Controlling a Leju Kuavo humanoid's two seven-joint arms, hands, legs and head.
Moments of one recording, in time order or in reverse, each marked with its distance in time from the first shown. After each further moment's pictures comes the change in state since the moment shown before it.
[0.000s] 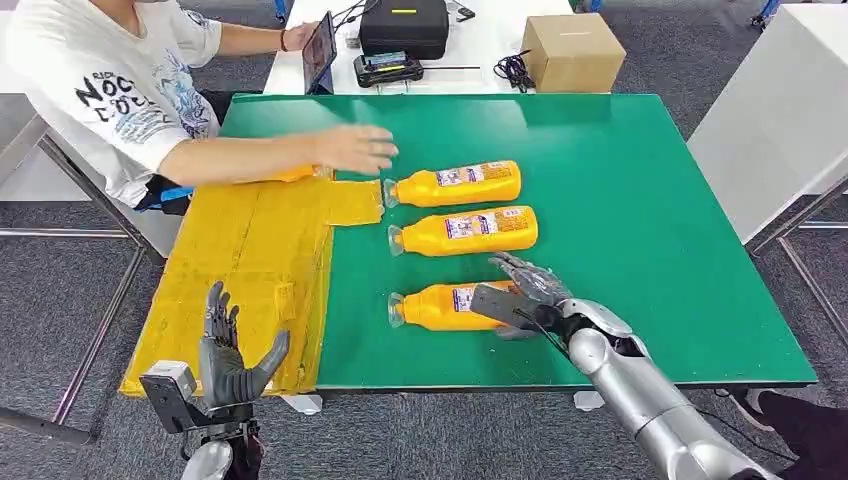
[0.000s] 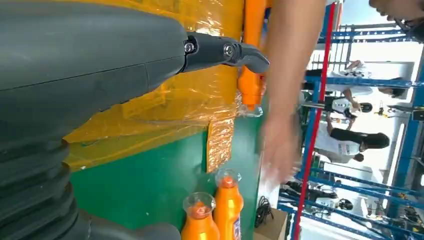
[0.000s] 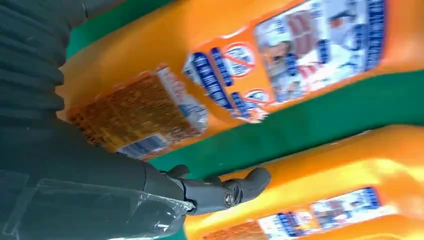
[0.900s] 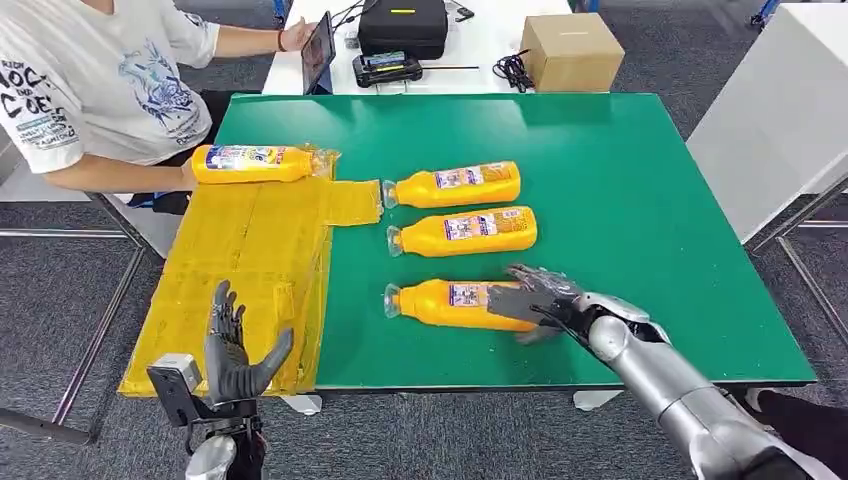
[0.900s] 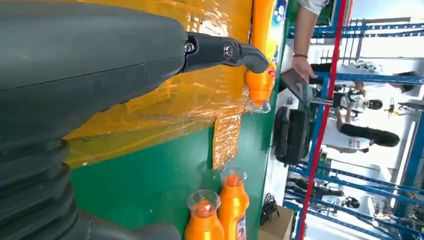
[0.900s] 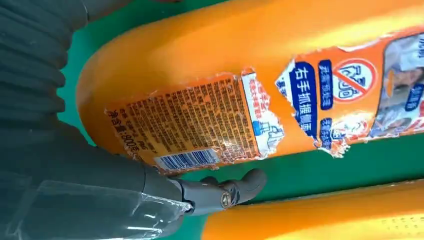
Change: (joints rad) left arm -0.037 0.006 -0.003 0.059 0.018 -0.006 0.007; right arm -0.097 -0.073 0.143 0.084 -0.123 0.109 -0.011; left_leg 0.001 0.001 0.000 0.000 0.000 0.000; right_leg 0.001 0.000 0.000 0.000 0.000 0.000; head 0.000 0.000
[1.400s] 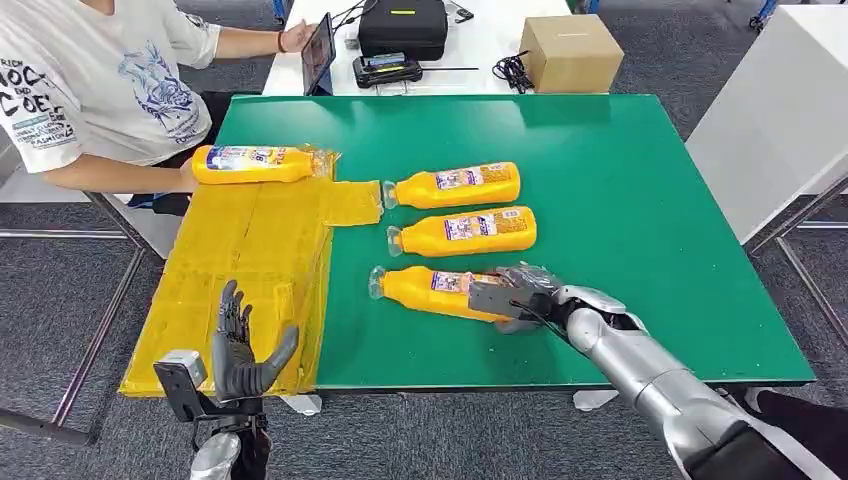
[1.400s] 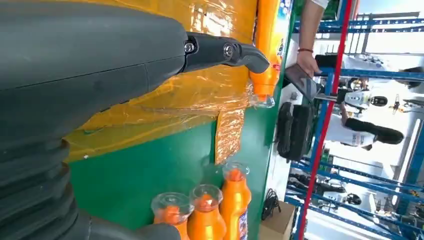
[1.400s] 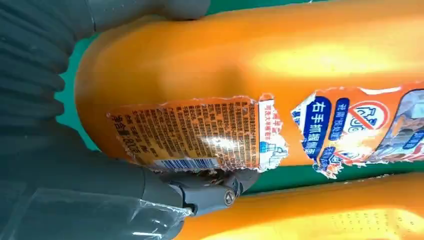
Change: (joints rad) left arm -0.015 0.000 -0.010 0.033 0.019 -0.003 0.000; right arm -0.078 0.061 0.100 0.129 0.004 -0.031 -0.014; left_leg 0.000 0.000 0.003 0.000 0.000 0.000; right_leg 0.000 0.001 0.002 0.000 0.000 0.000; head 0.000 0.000
